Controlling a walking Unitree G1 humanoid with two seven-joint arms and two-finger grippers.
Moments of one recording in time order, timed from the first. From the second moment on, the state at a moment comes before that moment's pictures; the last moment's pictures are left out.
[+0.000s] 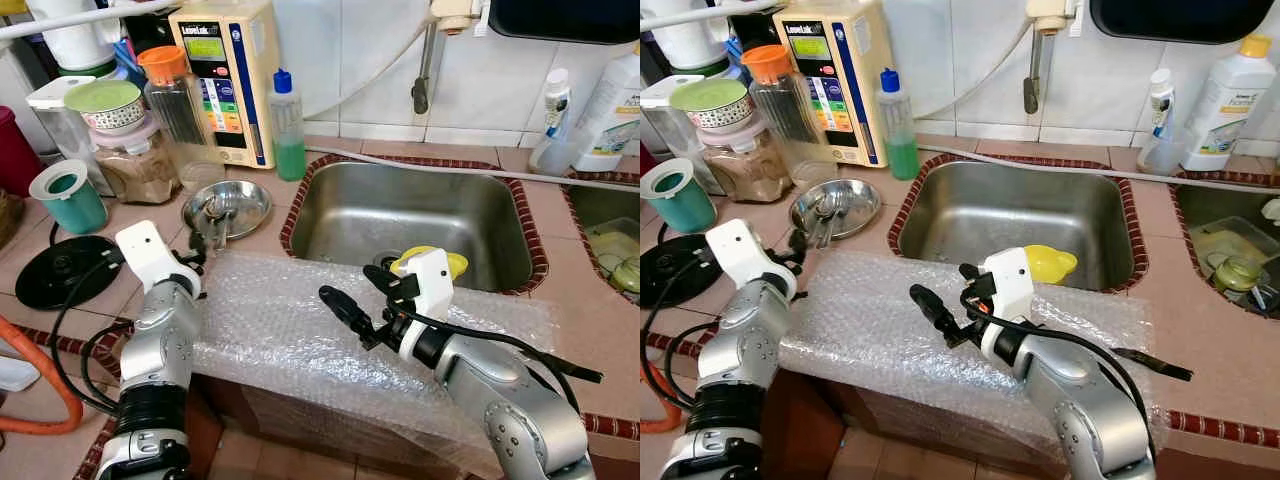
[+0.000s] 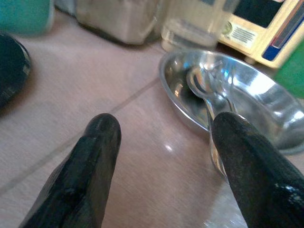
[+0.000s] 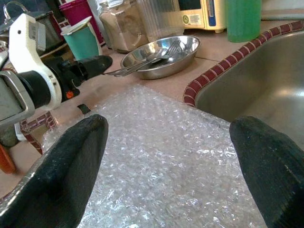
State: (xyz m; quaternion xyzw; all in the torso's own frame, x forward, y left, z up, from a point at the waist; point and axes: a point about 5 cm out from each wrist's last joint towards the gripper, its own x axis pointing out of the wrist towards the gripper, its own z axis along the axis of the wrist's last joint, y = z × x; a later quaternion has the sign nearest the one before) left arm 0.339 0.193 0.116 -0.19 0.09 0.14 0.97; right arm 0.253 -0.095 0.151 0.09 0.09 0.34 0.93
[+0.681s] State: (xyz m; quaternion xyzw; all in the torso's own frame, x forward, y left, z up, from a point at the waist) left arm 0.352 0.173 0.115 -0.27 0.12 0.09 0.95; right arm 0.251 -0.096 0.148 0.09 0.10 0.34 0.93
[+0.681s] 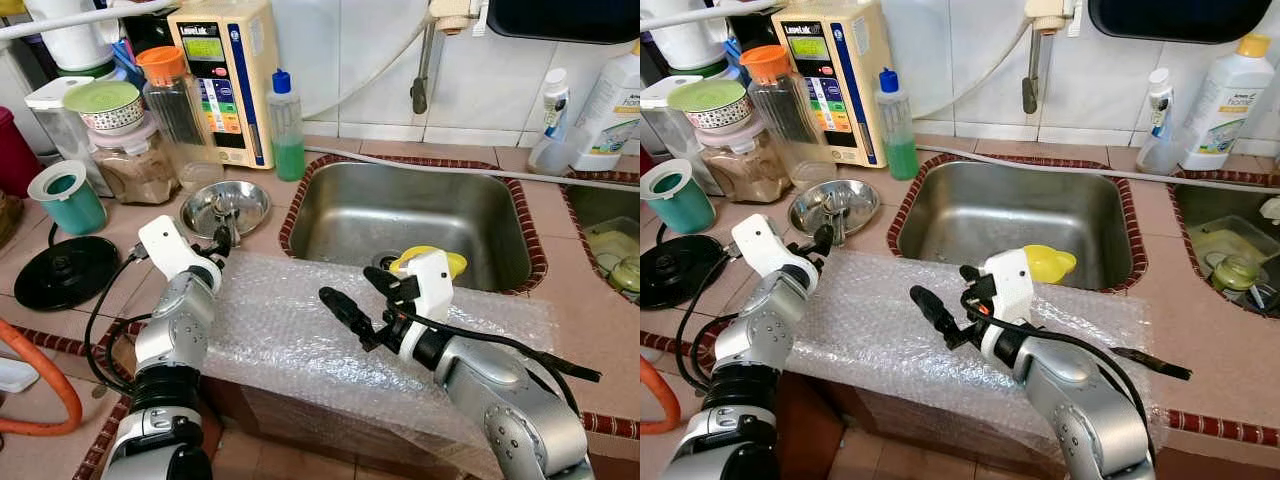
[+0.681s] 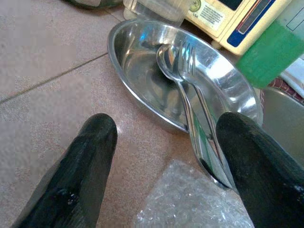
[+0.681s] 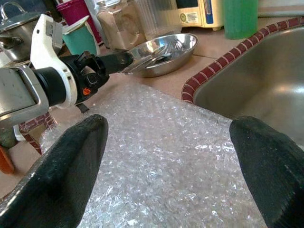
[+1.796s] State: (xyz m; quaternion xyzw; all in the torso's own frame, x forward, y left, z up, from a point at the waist) left arm 0.356 0.178 0.133 -0.37 0.13 0.10 0.91; right arm 0.254 -0.101 0.150 0.09 0.09 0.32 0.94
